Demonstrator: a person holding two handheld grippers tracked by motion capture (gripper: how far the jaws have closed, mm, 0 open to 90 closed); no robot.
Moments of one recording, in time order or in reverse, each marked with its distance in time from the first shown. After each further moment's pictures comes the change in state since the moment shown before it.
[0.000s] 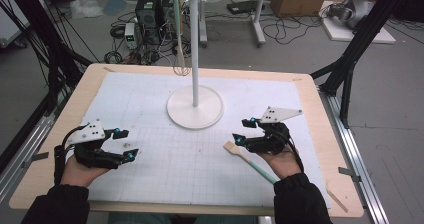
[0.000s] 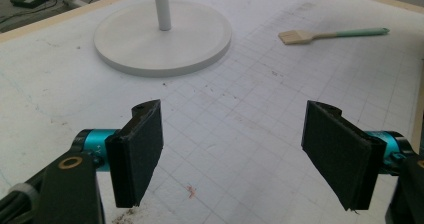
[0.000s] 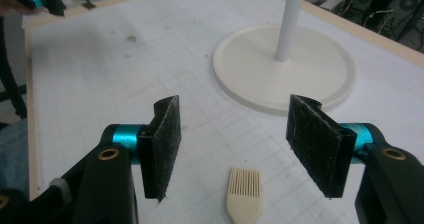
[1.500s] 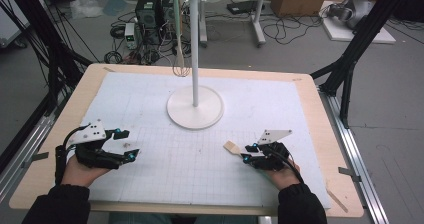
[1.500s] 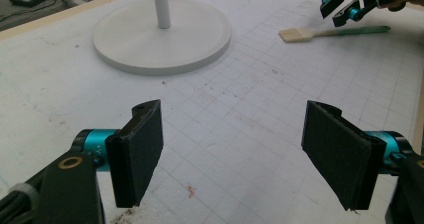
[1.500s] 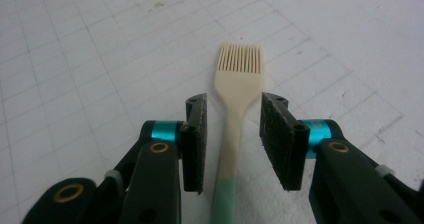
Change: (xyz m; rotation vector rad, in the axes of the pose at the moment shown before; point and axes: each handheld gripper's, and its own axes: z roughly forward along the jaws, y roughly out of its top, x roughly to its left) left arm 0.000 -0.001 0.002 0.001 -0.001 0.001; right arm -0.010 -0.079 0.021 0.216 -0.014 0.012
